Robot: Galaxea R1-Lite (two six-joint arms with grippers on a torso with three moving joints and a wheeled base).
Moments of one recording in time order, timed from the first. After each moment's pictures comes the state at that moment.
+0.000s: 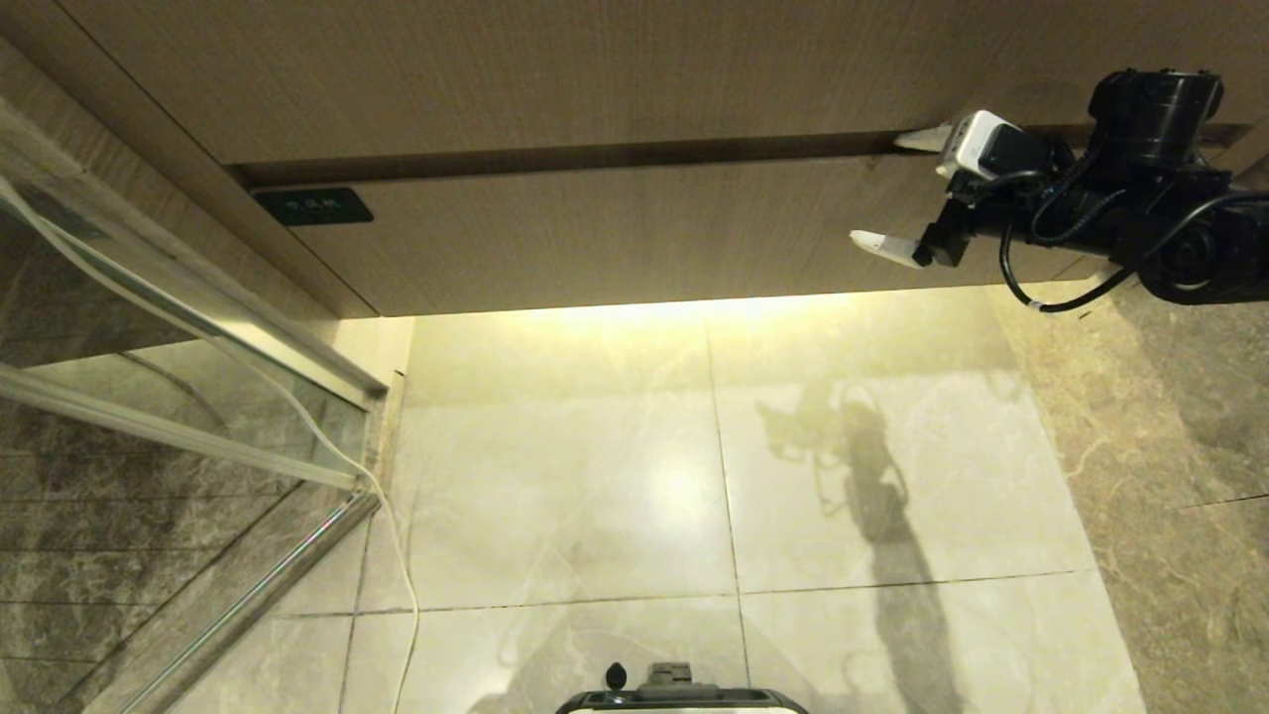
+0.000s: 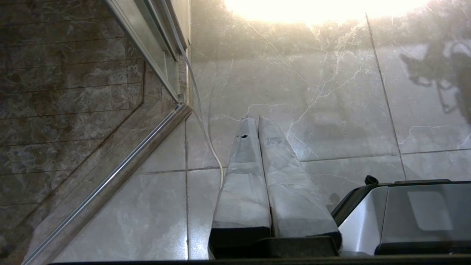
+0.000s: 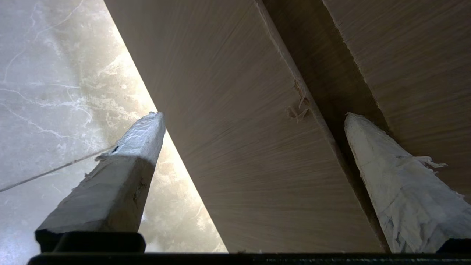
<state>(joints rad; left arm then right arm) 0.00 0.00 0.00 0.00 0.00 0.00 0.05 1.95 -1.58 -0.40 0.62 -1.00</state>
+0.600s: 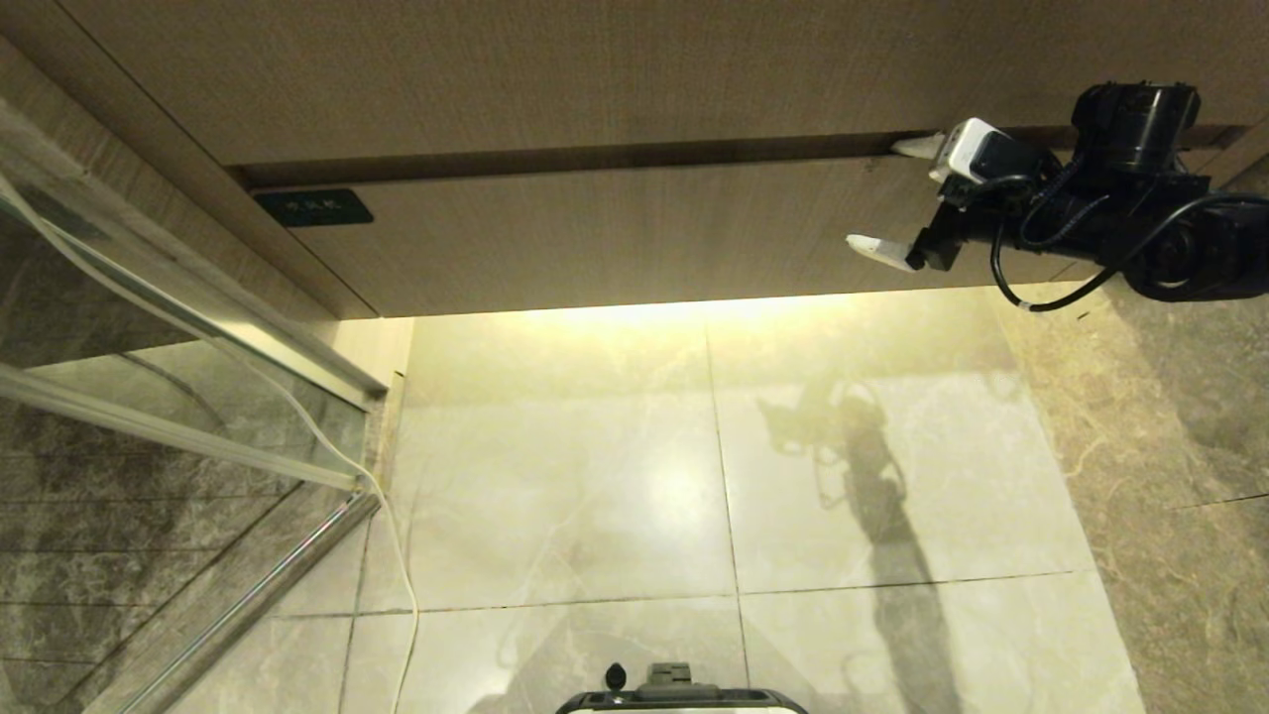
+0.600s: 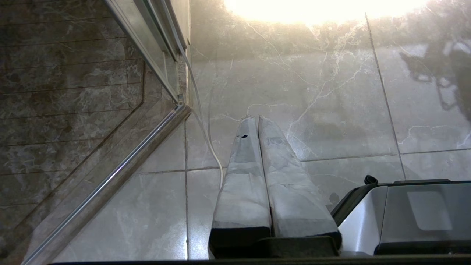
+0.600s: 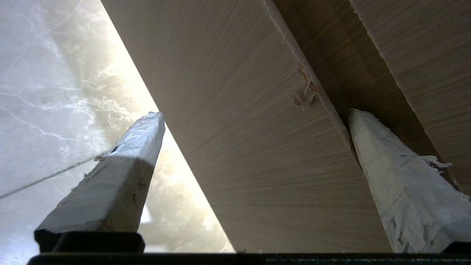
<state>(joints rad) 0.00 0.00 0.00 0.00 0.00 0.00 0.05 2.01 -1.63 -0.31 0.62 -0.98</state>
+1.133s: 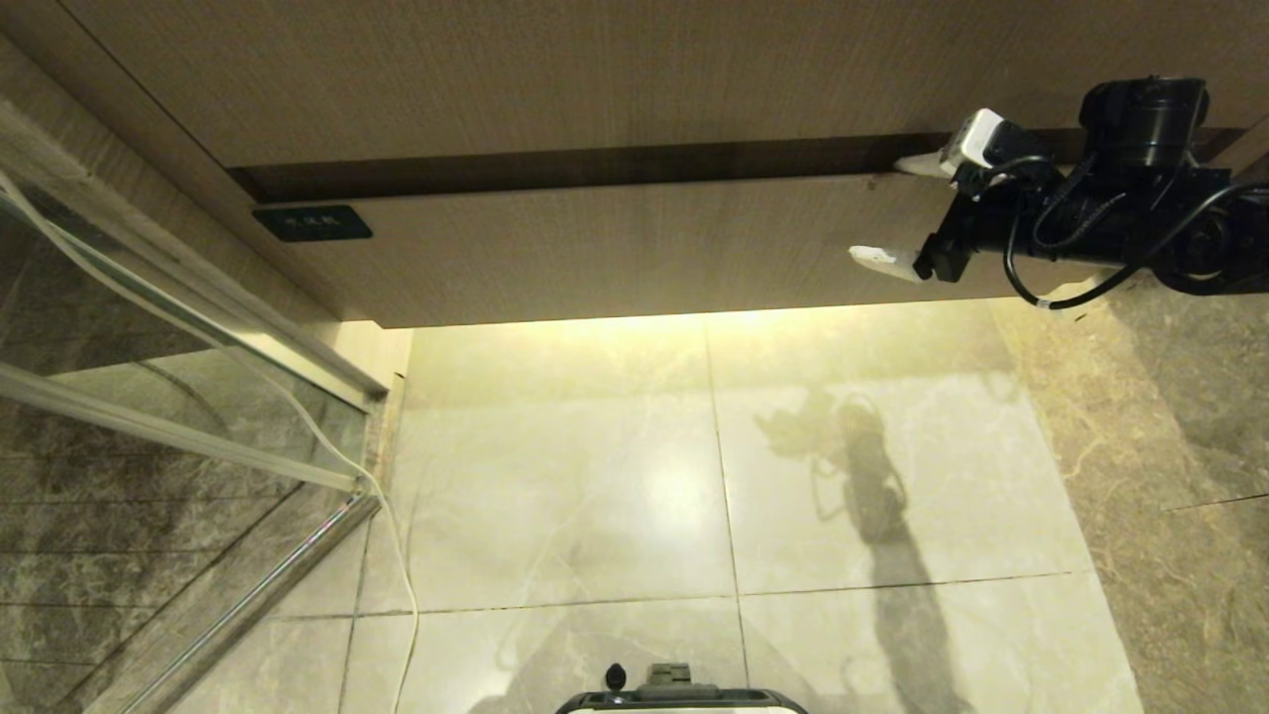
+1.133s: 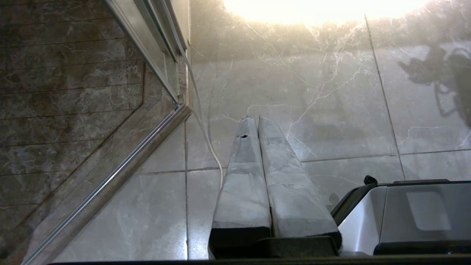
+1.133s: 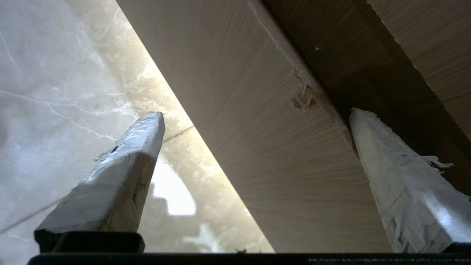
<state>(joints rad) 0.00 0.00 0.00 0.00 0.00 0.00 0.05 1.98 -1.59 -0.17 0.61 -0.88</state>
